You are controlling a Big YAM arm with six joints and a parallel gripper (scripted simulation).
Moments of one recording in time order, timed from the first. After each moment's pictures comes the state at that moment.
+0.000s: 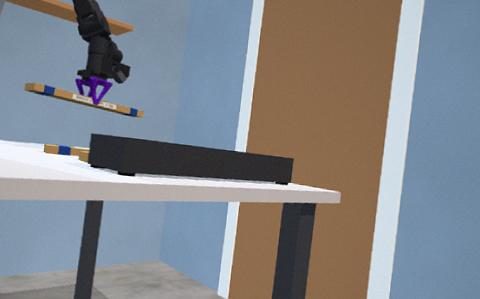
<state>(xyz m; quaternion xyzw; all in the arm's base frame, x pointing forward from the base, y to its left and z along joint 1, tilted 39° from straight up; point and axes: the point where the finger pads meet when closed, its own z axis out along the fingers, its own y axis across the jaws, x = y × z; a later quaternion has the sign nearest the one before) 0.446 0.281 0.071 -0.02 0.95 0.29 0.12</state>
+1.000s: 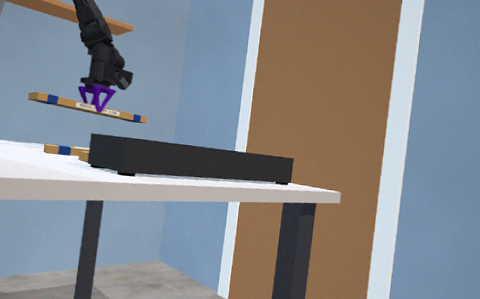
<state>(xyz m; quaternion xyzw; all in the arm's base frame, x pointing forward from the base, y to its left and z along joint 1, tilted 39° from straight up) 0.462 0.287 0.053 -0.01 0.95 0.29 0.13</state>
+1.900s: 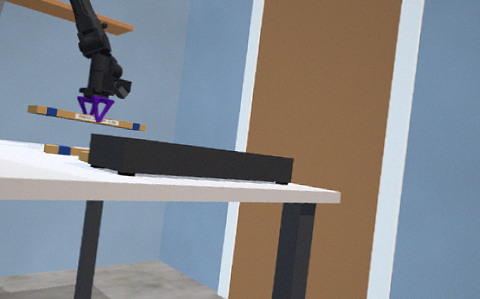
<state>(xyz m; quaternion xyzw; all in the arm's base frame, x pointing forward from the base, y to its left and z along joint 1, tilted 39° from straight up) 0.474 0.309 0.033 -0.01 0.94 0.30 0.14</state>
